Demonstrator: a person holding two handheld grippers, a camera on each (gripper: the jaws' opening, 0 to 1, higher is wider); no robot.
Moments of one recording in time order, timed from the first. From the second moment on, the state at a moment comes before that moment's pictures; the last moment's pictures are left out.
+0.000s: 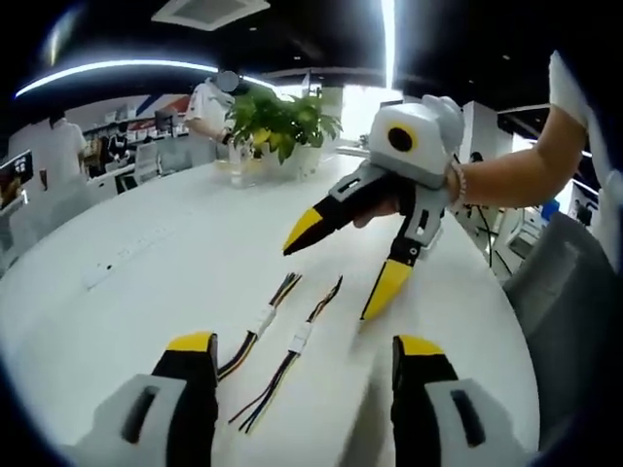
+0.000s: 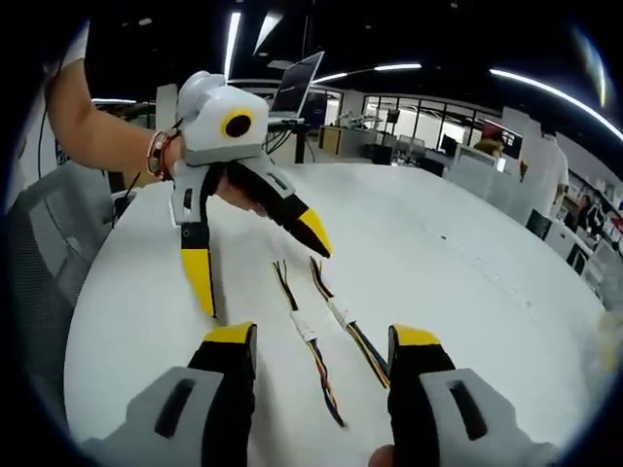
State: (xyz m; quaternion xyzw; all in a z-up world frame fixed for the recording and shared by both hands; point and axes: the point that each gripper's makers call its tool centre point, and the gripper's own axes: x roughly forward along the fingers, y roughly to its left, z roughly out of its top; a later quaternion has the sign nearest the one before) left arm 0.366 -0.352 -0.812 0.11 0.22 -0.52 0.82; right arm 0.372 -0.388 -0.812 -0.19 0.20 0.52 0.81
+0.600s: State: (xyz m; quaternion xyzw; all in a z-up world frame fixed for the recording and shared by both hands) left arm 0.355 -0.335 -0.809 0.09 0.24 -0.49 0.84; right arm 0.365 -0.396 -0.800 -0.18 0.20 0.49 0.83
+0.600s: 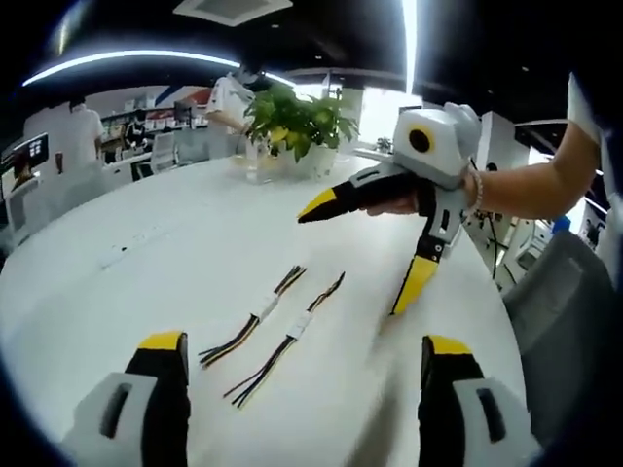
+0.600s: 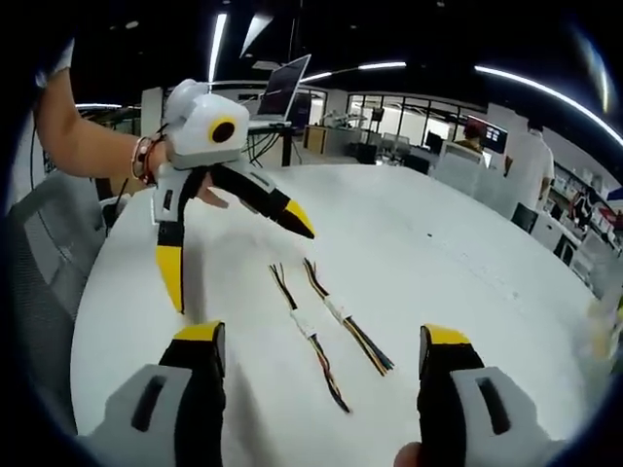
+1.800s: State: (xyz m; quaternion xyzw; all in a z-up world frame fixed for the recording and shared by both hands) left arm 0.327 -0.291 -0.743 0.04 0.18 -0.41 0.89; right arm 0.348 -0.441 -0.743 -0.15 0.16 0.41 0.89
